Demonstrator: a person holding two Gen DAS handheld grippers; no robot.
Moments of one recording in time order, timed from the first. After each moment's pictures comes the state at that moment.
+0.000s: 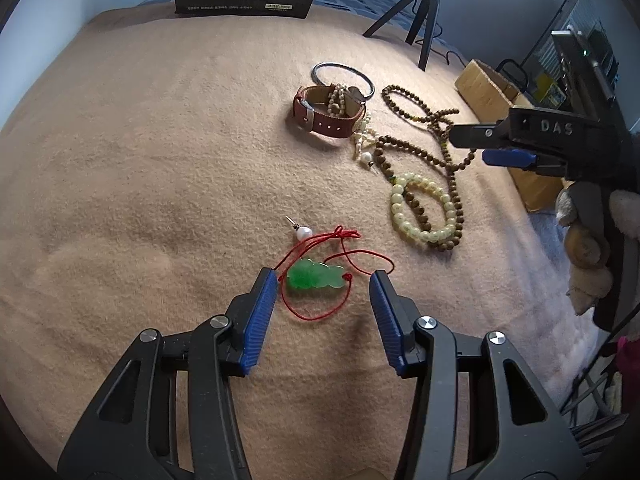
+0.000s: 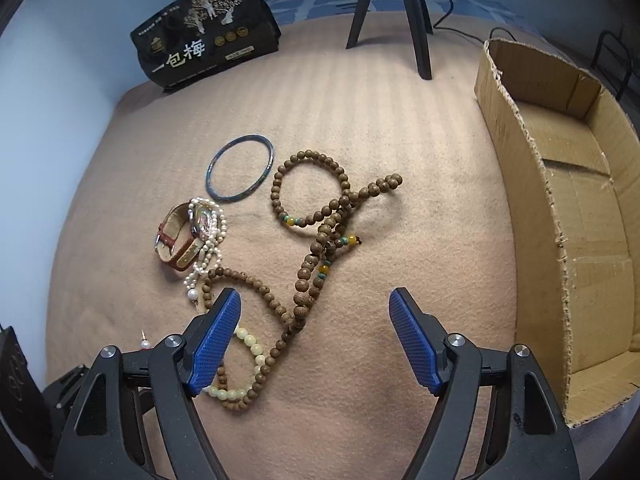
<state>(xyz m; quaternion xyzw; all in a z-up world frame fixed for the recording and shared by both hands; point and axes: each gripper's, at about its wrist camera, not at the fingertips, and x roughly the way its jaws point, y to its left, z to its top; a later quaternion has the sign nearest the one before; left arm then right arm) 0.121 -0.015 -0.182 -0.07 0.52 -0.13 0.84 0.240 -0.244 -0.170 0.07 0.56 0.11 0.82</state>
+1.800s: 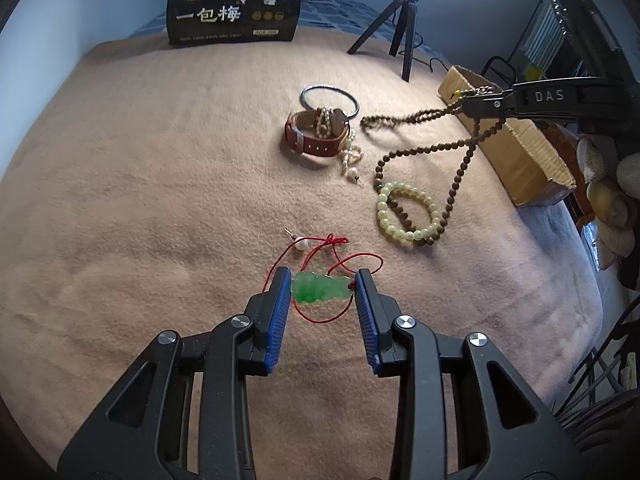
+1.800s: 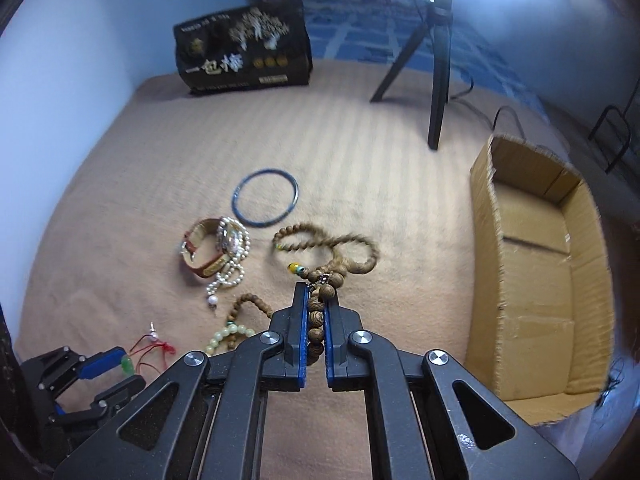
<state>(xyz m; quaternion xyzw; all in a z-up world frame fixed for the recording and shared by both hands) 0.111 -0.014 -0.158 -0.04 0.49 -0.15 0.86 0.229 -0.210 -0.114 -0.05 0.50 0.11 0.86</state>
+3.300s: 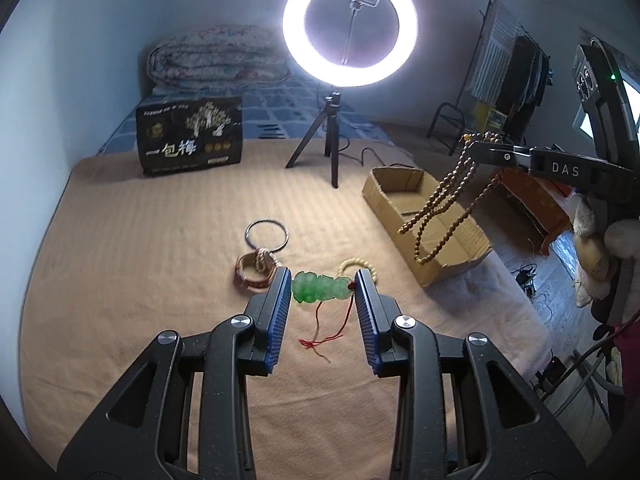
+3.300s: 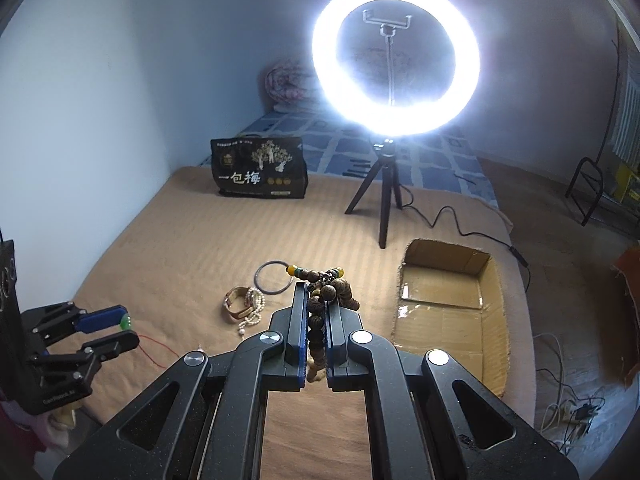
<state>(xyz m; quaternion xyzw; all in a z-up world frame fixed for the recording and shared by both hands) 0.093 -0.040 -0.007 -0.02 0.37 -0.21 0.90 0.139 -0.271 0.026 -0.03 0.36 0.12 0.92</state>
